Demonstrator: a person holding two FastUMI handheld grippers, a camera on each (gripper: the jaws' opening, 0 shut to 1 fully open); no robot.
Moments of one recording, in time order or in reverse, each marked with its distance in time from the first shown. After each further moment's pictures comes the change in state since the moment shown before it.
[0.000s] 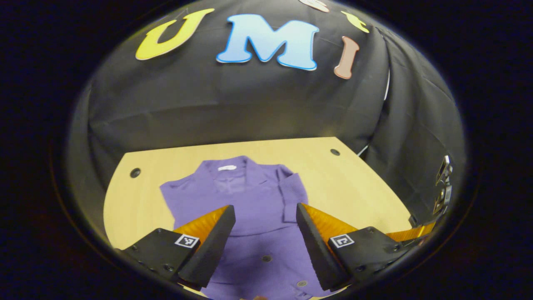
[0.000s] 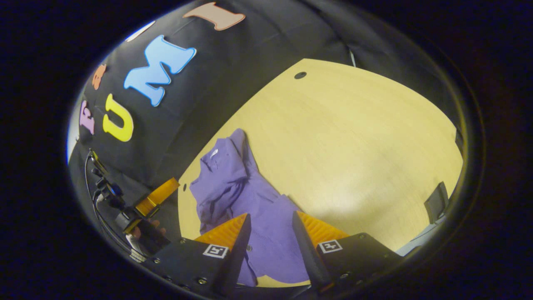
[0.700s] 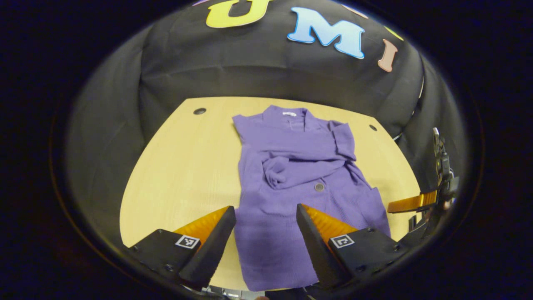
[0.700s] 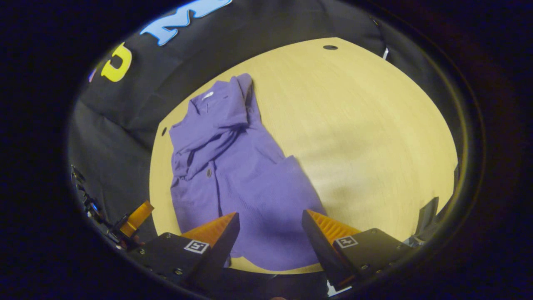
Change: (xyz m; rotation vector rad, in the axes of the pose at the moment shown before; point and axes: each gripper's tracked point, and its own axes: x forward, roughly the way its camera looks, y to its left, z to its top) left arm -0.116 0.074 -0.156 -0.175 0.186 0.208; right arm 0.030 0.000 -0.066 -0.245 0.302 -0.159
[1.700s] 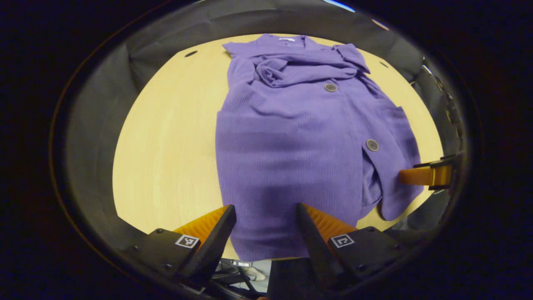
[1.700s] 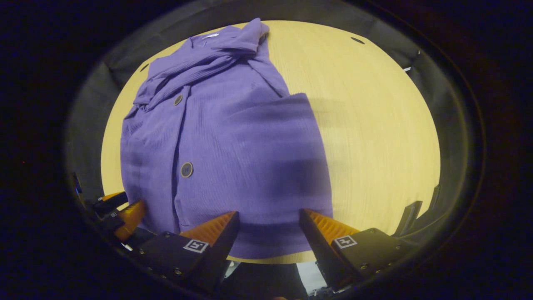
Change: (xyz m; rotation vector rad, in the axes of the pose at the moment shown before) left arm 0.027 0.009 -0.156 0.083 0.410 0.141; right arm 0.040 -0.023 -0.075 -0.254 0.216 -0.266
